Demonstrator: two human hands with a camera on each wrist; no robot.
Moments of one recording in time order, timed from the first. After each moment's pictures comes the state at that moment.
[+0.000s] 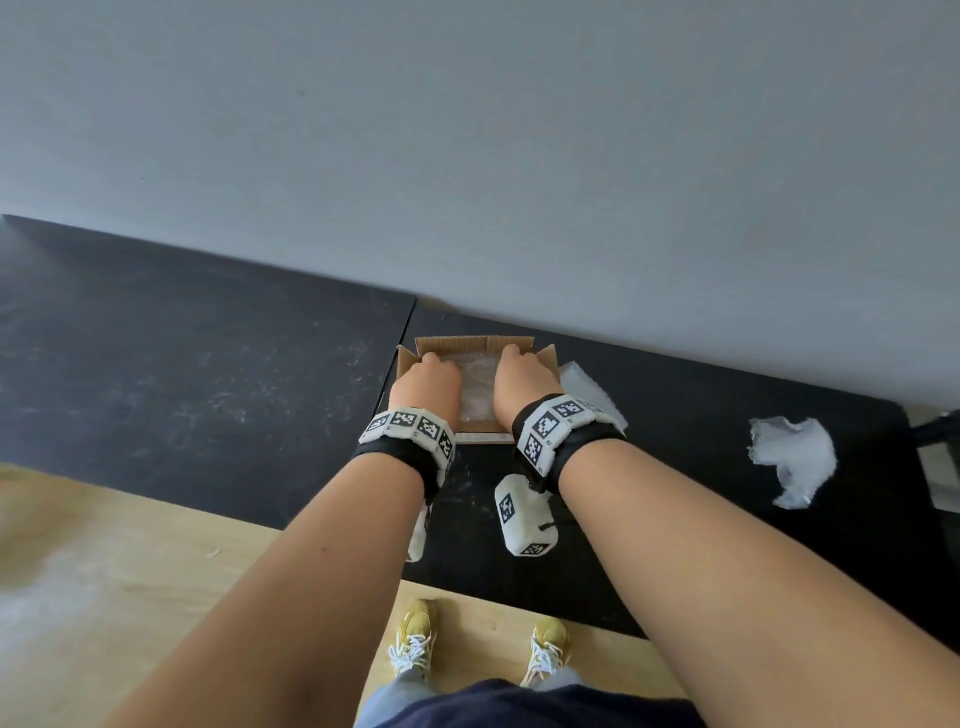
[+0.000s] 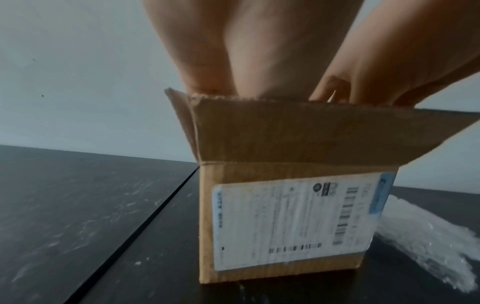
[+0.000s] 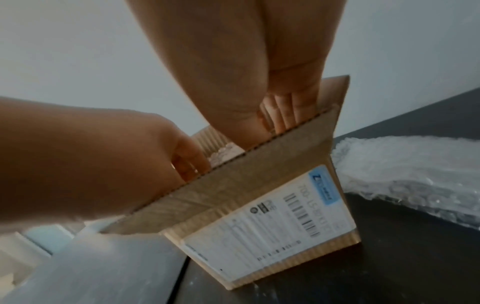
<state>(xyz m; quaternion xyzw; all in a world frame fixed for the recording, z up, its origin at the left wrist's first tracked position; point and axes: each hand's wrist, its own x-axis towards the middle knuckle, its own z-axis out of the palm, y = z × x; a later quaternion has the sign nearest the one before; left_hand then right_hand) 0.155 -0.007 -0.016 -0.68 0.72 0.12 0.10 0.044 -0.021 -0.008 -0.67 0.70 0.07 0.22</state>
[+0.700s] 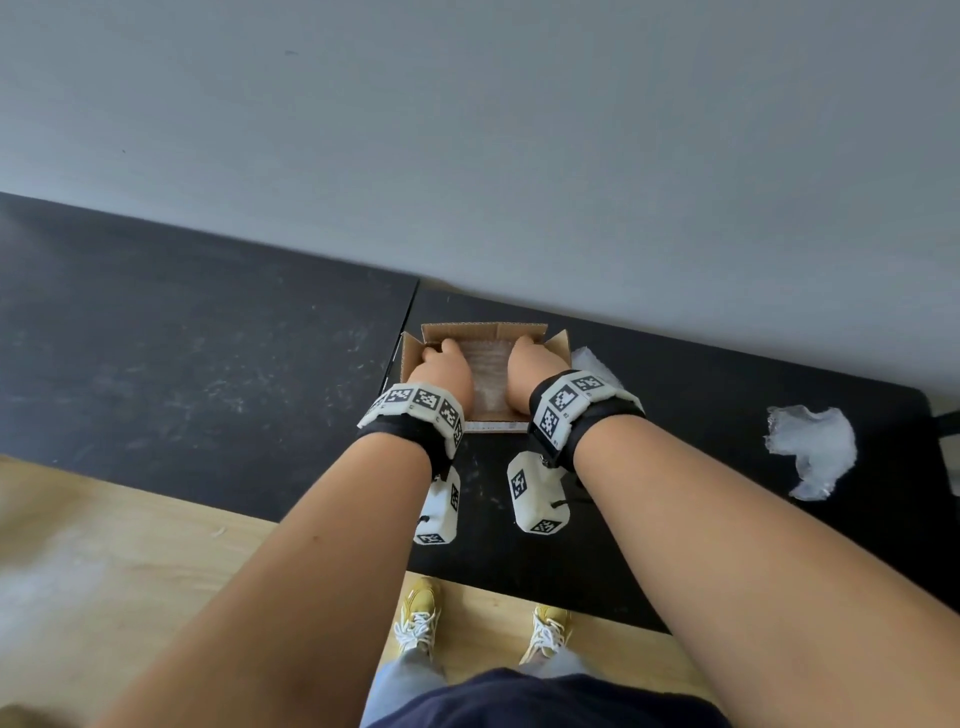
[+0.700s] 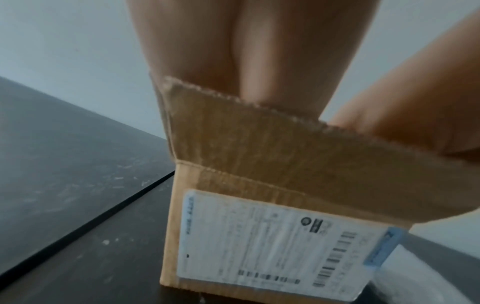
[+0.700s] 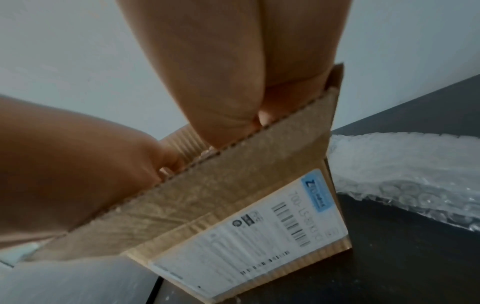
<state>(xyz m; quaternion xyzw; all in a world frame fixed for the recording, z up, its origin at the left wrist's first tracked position) 0.146 -0.036 -0.038 -0.74 0.60 0.27 0.12 0.043 -0.040 -0.009 -0.65 0.69 0.18 0.26</state>
